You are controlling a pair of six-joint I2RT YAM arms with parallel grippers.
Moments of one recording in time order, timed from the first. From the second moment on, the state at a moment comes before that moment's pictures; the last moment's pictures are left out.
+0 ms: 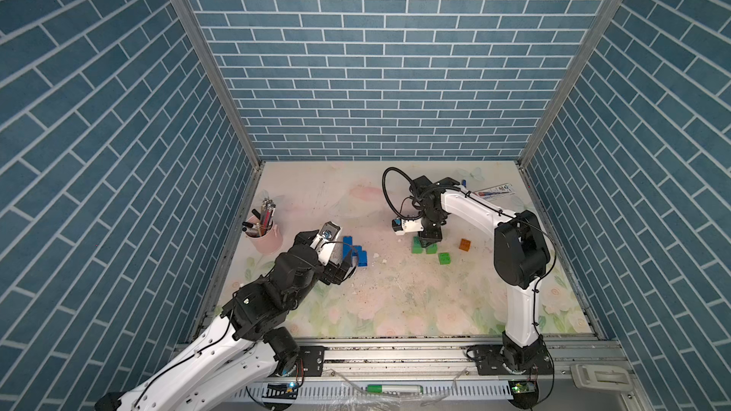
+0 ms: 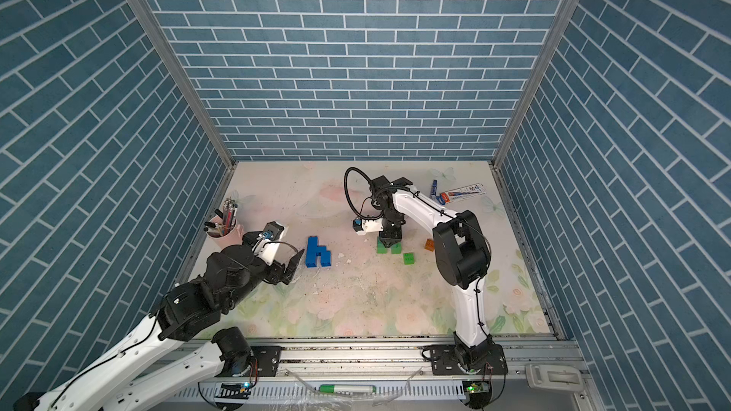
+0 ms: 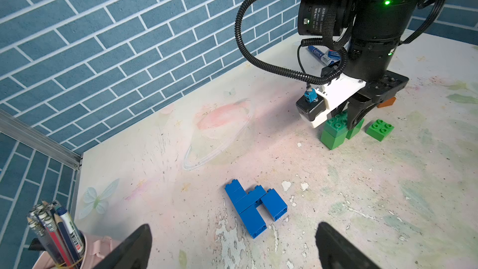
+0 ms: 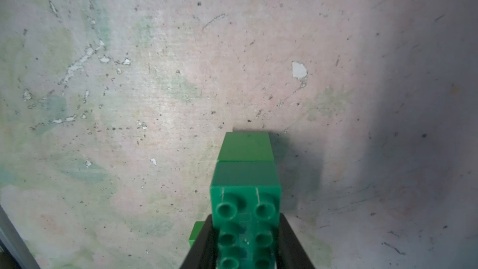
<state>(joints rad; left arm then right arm) -0.82 0.63 0.76 -0.58 -0.39 0.05 0.60 2.04 1.66 -1.17 -0.12 -1.03</state>
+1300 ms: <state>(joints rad) -0.82 0.63 0.76 -0.58 -0.39 0.06 0.58 1.97 1.54 -1.04 -0.19 -1.04</state>
